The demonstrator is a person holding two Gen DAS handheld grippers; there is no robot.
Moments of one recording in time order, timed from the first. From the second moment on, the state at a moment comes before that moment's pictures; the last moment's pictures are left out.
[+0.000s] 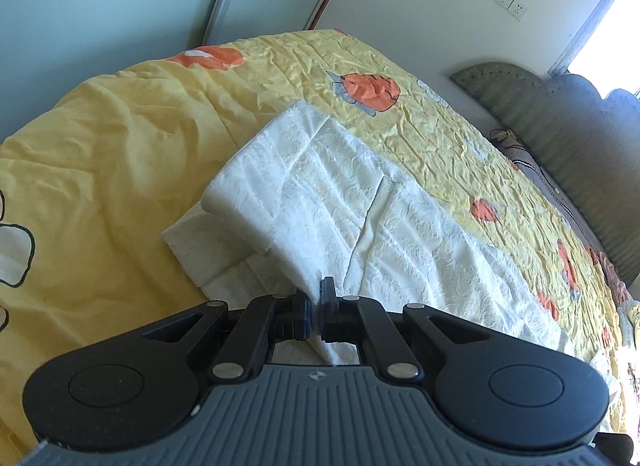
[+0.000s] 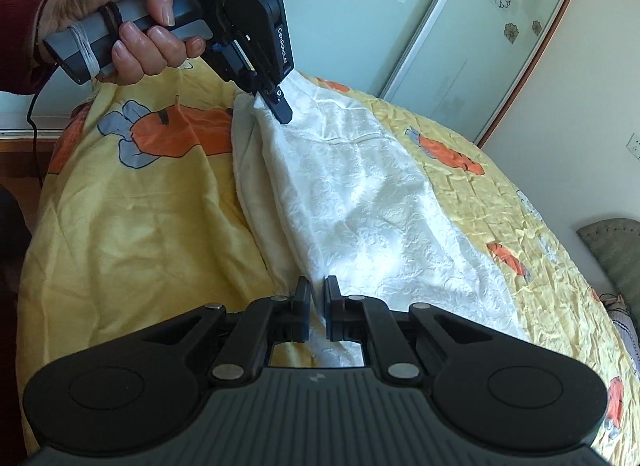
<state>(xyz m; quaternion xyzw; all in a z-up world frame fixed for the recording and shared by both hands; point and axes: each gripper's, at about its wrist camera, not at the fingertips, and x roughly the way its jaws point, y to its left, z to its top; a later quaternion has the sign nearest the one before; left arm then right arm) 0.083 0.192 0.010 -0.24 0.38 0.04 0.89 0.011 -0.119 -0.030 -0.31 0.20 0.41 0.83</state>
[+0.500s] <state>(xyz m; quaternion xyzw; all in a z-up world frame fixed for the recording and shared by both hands) 0.067 0.189 0.031 -0.19 0.38 0.11 0.90 0.002 -0.143 -0.015 -0.25 0.21 0.41 0.85</state>
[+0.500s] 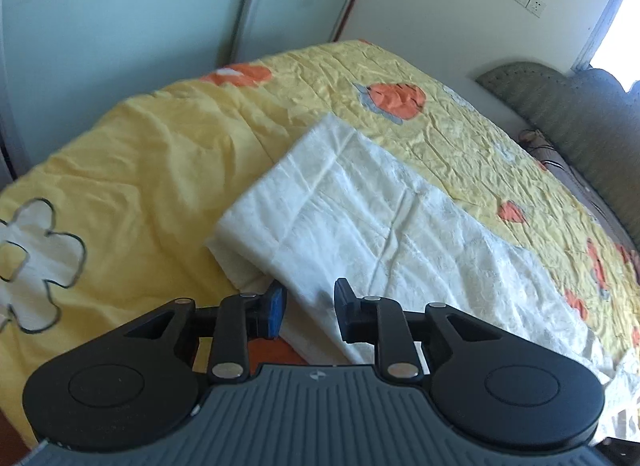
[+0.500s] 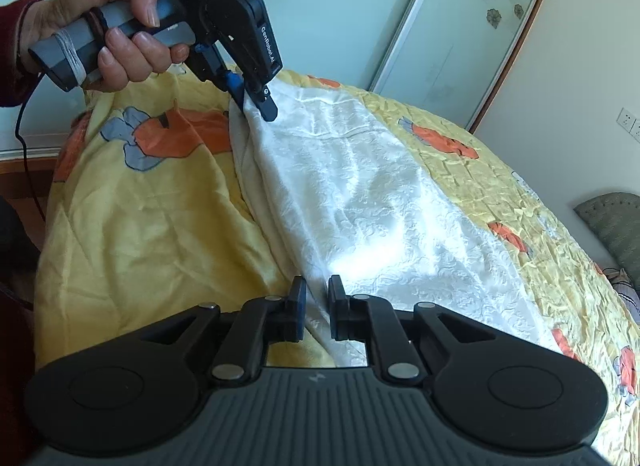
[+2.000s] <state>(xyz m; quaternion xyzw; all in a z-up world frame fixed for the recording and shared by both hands) 0.091 -0.099 0.007 -0.02 0.40 -0.33 0.85 0.023 -0.536 -0.052 0.15 0.35 -0.12 0.92</state>
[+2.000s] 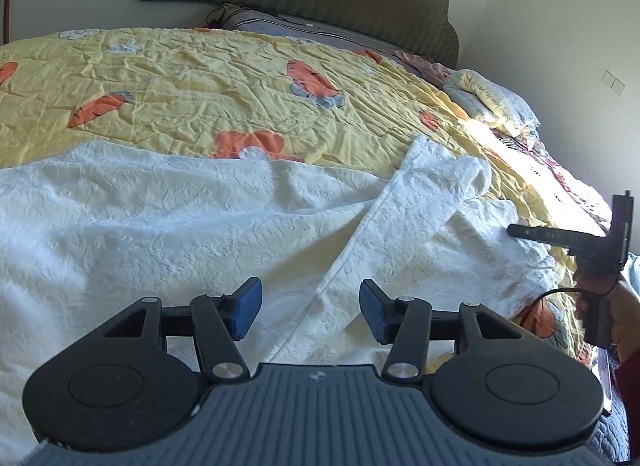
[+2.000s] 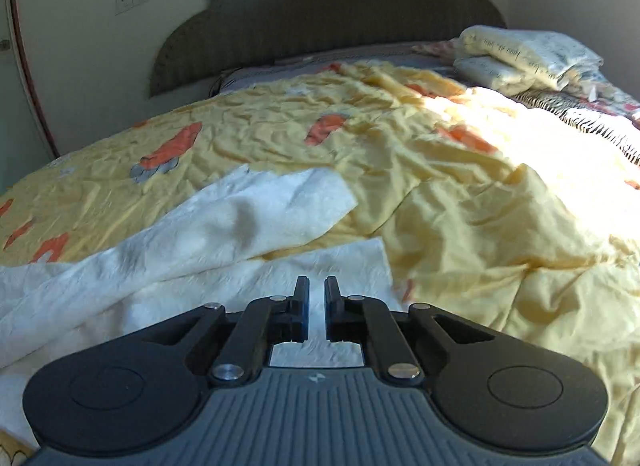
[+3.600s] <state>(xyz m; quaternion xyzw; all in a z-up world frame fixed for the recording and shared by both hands) 0.059 -0.150 -0.023 0.13 0.33 -0.36 0.86 -0.029 -0.564 -0.086 0.52 0.15 -0.17 0.83</state>
